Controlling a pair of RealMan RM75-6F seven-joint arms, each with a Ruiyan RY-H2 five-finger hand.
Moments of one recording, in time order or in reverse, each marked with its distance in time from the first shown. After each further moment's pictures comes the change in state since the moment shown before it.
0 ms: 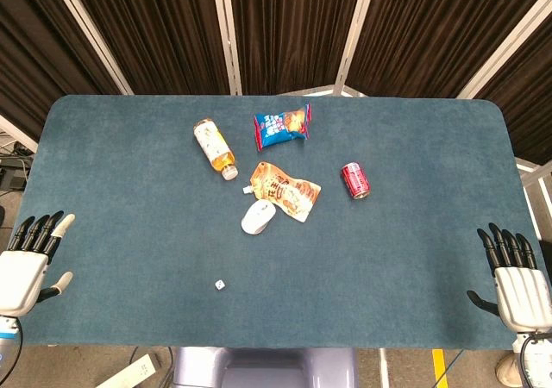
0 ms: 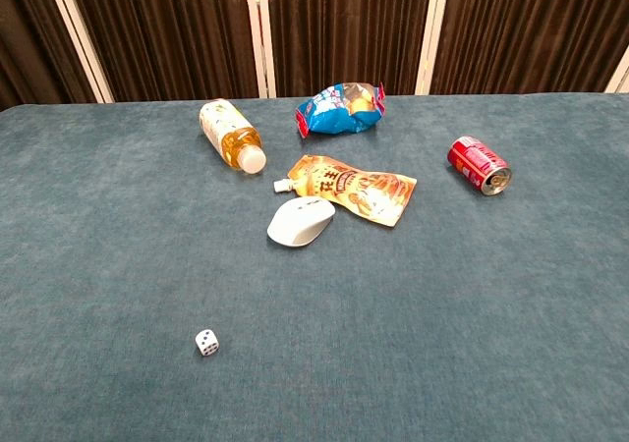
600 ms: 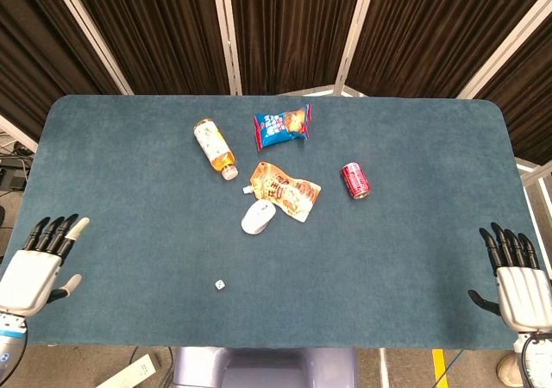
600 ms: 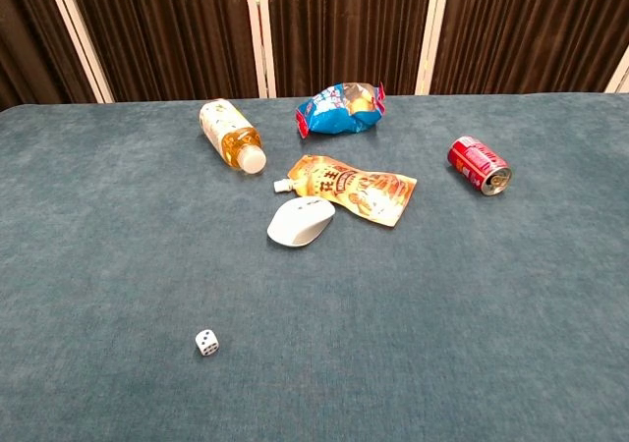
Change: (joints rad) left arm -0.033 0.006 0.017 0.000 0.051 -0.047 0.017; right arm -0.001 0.002 0.005 -0.006 0.012 0.000 -0.001
